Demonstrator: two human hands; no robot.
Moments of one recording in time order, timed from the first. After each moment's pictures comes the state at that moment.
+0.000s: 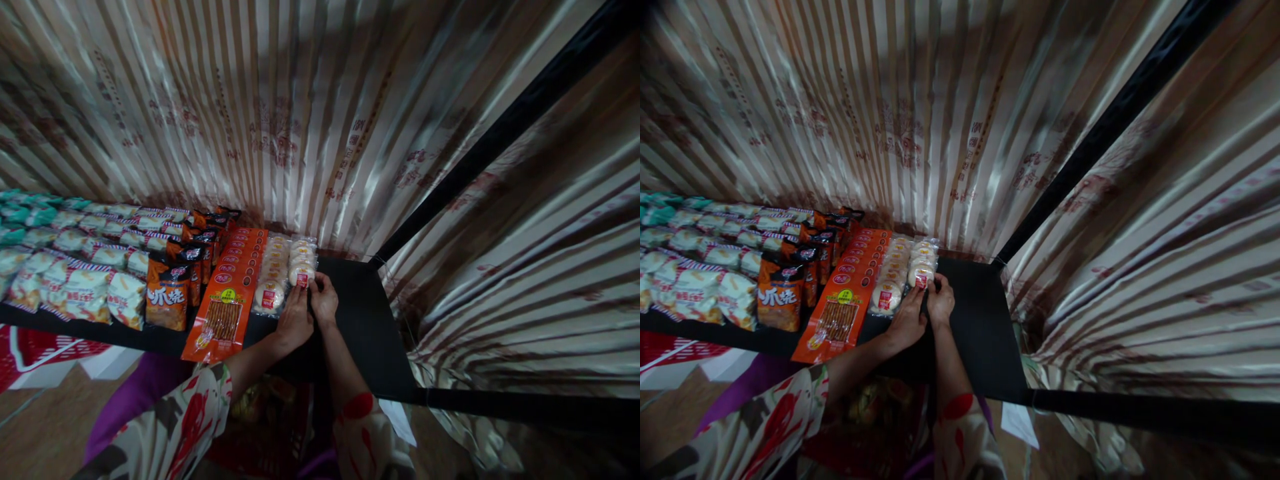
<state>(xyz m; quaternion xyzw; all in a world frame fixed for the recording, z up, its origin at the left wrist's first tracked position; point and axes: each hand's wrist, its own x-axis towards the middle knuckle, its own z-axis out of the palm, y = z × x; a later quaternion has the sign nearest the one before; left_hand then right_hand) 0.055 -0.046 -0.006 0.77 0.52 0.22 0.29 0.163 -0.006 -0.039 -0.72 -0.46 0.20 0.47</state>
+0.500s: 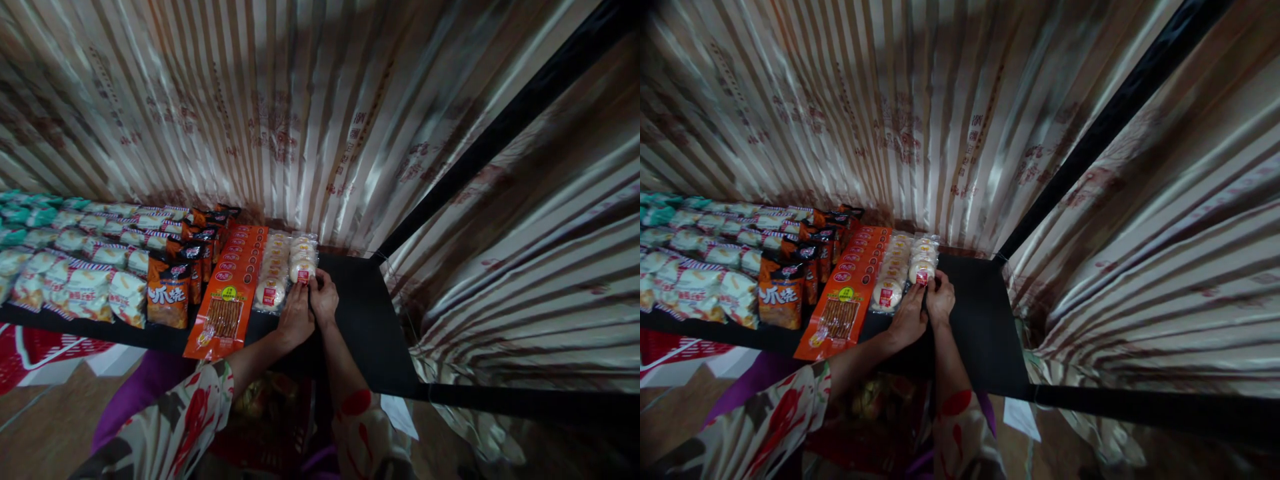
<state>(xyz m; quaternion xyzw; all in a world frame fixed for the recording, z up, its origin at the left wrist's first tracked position) 0.054 -0.047 -0.007 0.79 0.51 0.21 0.27 0.157 -0.010 -0.036 -0.75 -0.47 0.15 0.44</state>
